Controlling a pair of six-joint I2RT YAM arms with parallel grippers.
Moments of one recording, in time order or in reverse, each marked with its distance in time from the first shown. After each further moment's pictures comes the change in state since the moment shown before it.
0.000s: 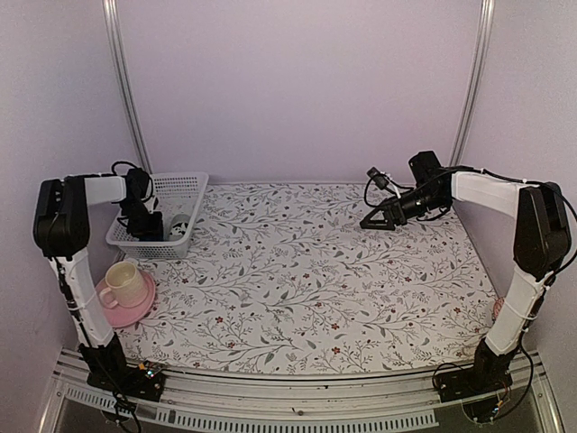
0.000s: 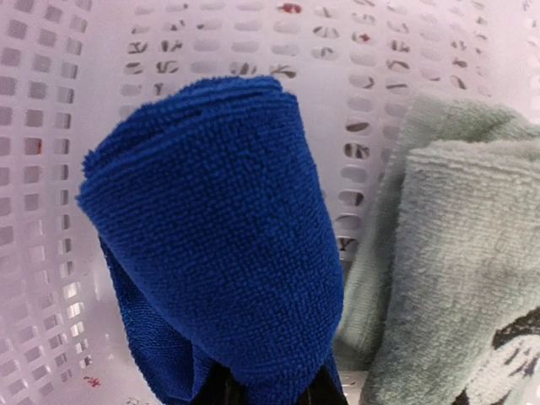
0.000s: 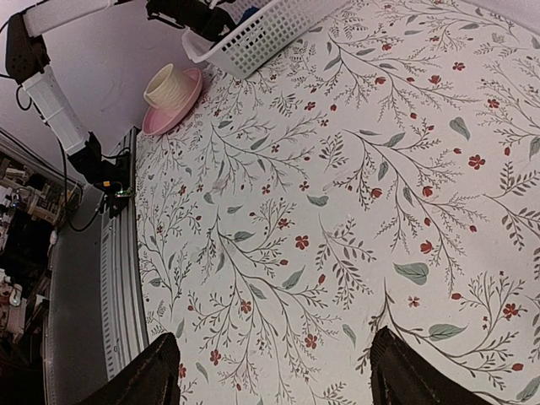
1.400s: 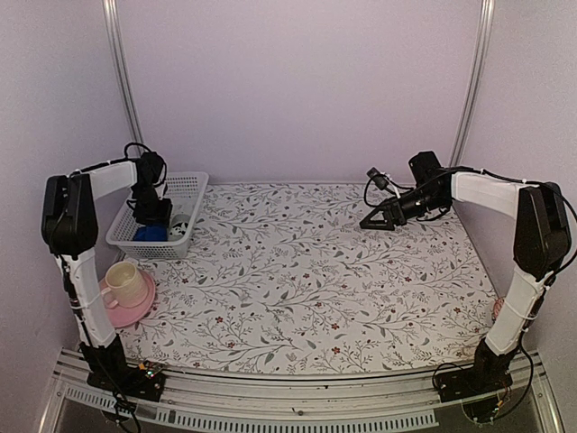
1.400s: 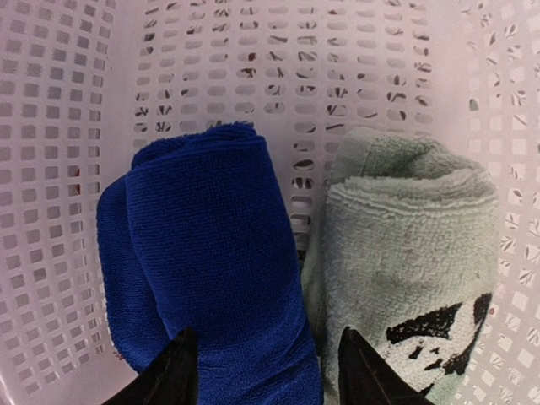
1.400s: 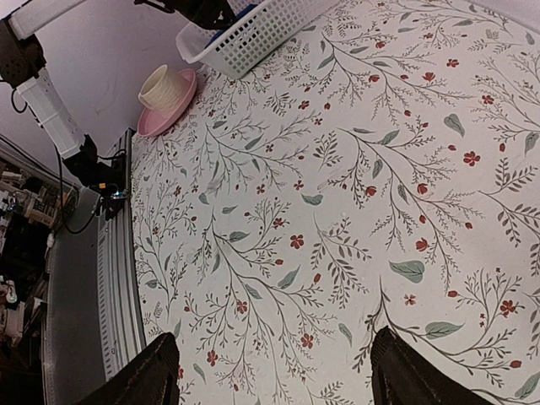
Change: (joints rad) left arm -0.098 0.024 0.188 -0.157 -0.116 -0.009; right arm 0.000 0.000 -0.006 0.013 0.013 0.015
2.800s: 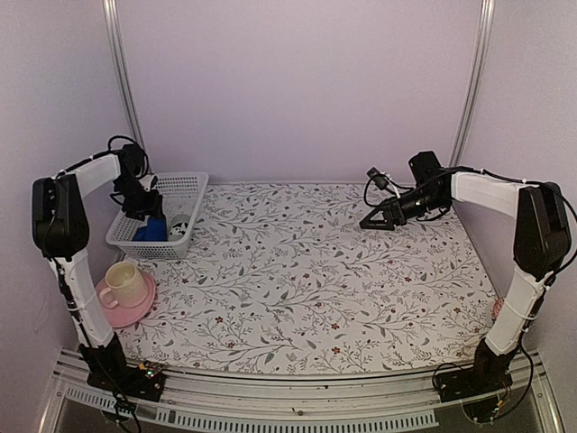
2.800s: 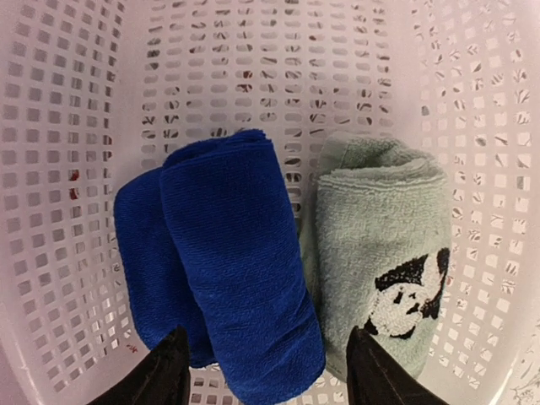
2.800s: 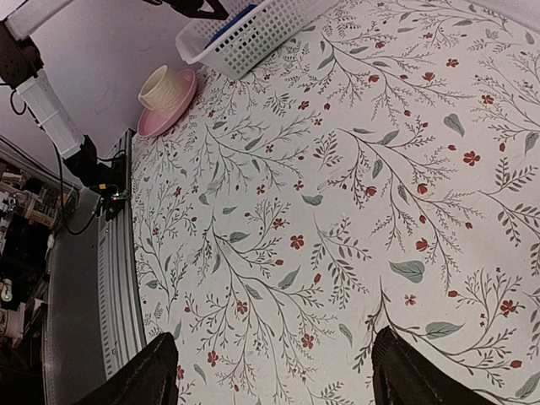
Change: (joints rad) left arm 0.108 -0.050 0.059 -0.080 0.188 0.080; right arm 0.000 0.000 0.000 0.002 0.000 0.004
